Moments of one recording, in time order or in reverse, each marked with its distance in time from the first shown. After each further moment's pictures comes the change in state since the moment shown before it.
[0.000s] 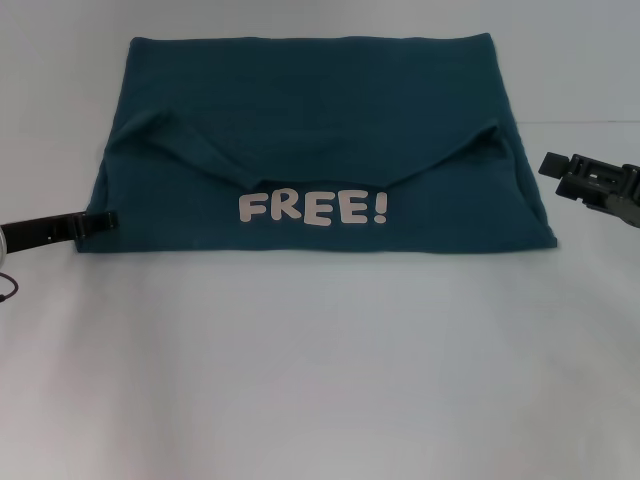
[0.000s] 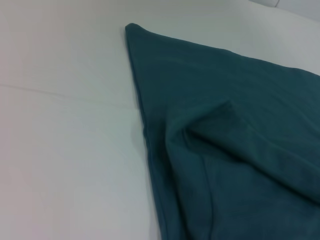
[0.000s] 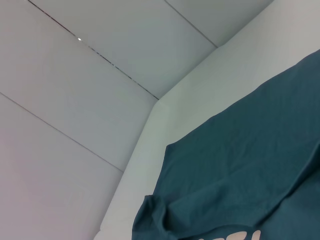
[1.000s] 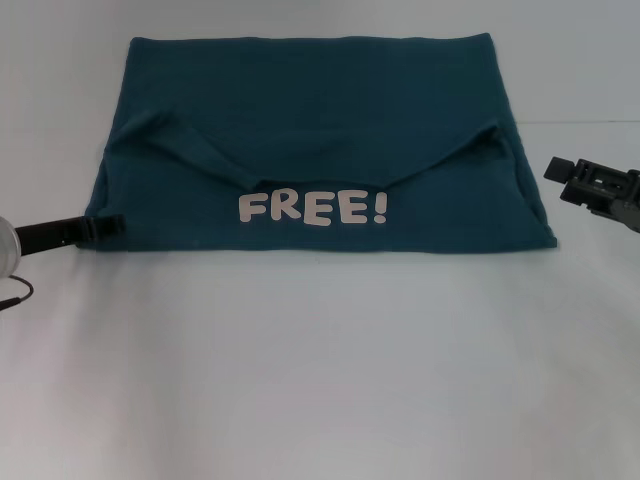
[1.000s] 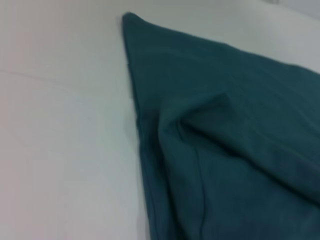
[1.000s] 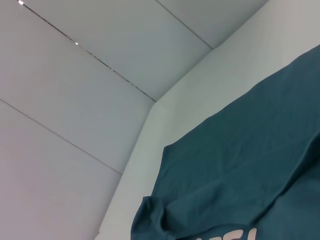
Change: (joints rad) left arm -0.021 -0.010 -0.017 -0.042 -0.005 -0.021 -0.003; right arm -0.013 0.003 0.012 0.003 0.000 -0.005 0.000
